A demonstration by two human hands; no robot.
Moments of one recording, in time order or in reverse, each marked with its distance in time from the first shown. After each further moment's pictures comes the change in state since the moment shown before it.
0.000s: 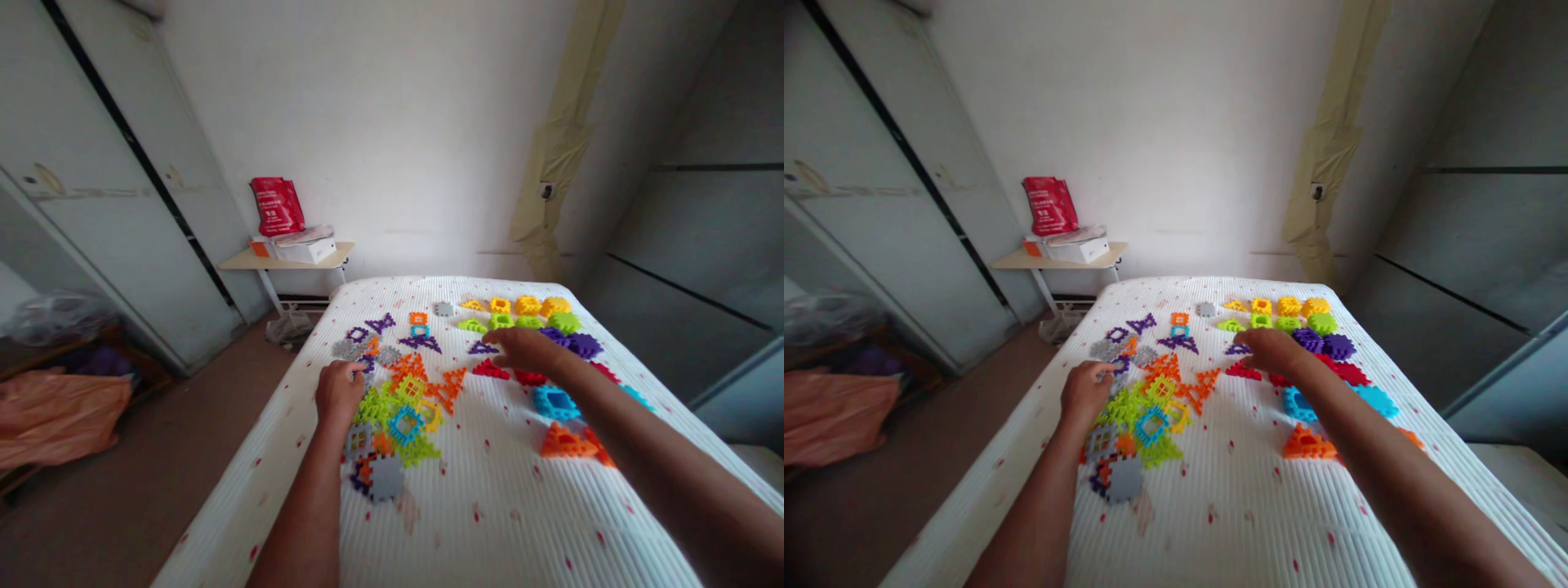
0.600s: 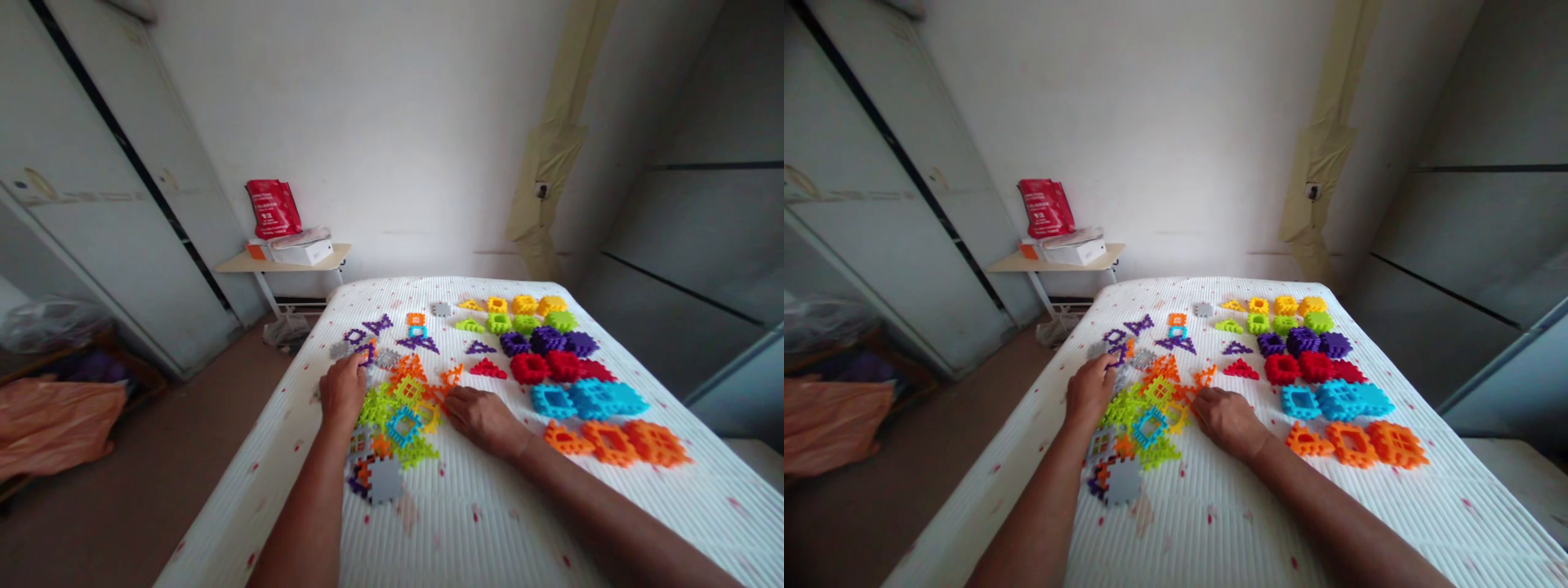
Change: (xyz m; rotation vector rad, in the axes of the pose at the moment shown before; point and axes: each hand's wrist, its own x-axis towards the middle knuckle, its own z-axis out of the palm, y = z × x) left_hand 0.003 0.012 0.004 0.182 -0.033 0.053; right_hand -0.047 -0.098 0.068 0.022 0.114 -0.297
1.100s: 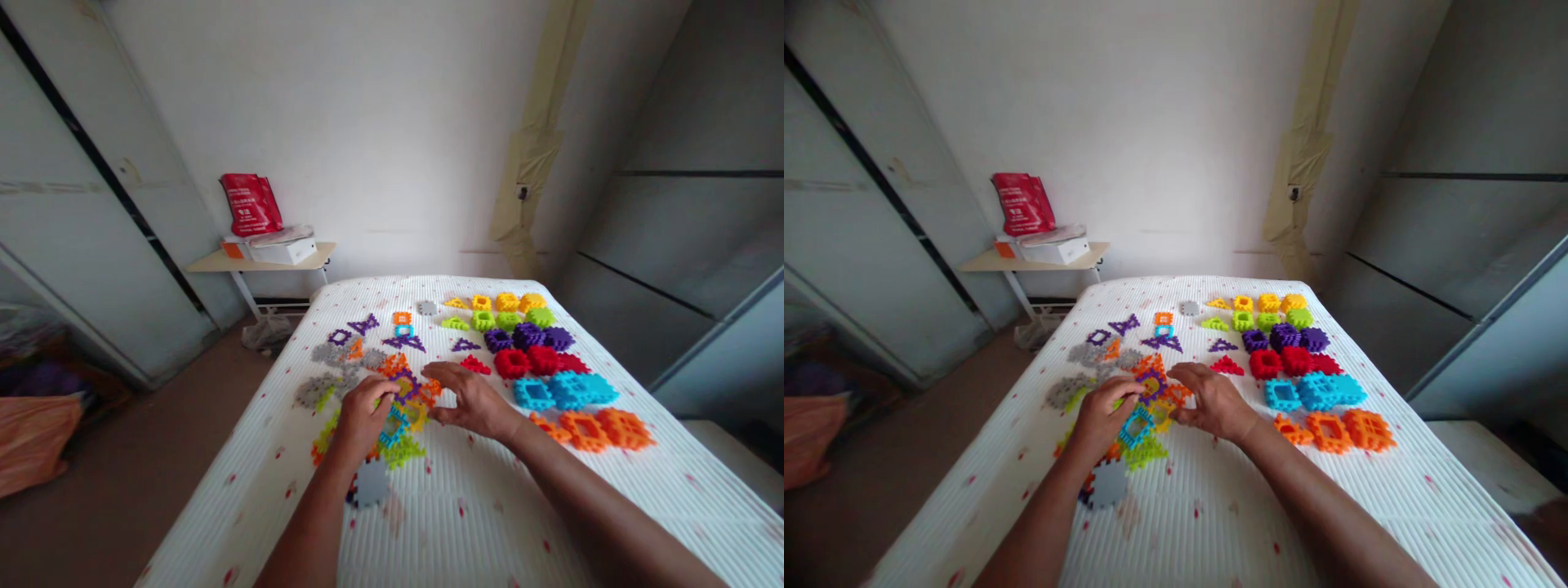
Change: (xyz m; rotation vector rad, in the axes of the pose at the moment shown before) left_hand -0.040 0.037 0.004 -0.641 0.010 0.434; right_hand 0.006 0.004 -0.028 0.365 0.187 -0.013
